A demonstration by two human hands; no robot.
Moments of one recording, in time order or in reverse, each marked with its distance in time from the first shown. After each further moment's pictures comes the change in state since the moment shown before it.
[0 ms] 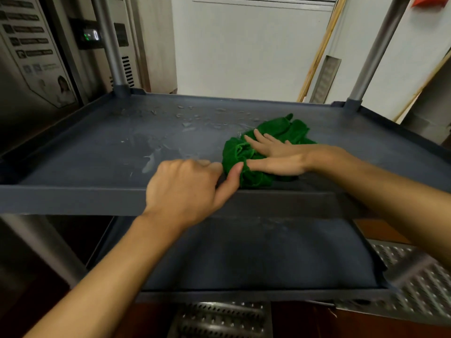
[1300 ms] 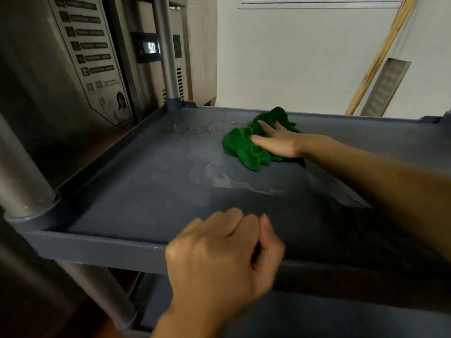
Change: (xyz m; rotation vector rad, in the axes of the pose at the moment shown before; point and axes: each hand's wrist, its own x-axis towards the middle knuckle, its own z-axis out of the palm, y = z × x) left_hand -0.032 -0.048 0.002 0.023 0.300 -0.209; right_hand 0.195 -0.059 -0.039 0.173 0.114 0.080
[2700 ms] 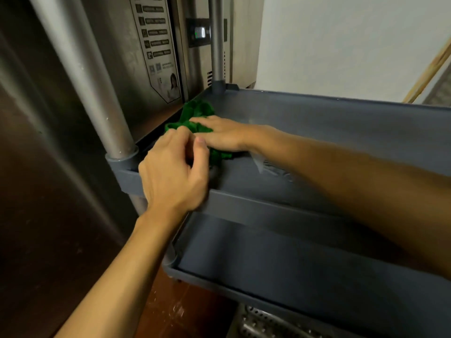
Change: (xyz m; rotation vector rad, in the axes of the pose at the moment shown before) left_hand 0.019 -0.080 -0.036 -0.010 -0.066 -0.417; right_hand -0.049 -0.163 0.045 0.156 -0.100 -0.627
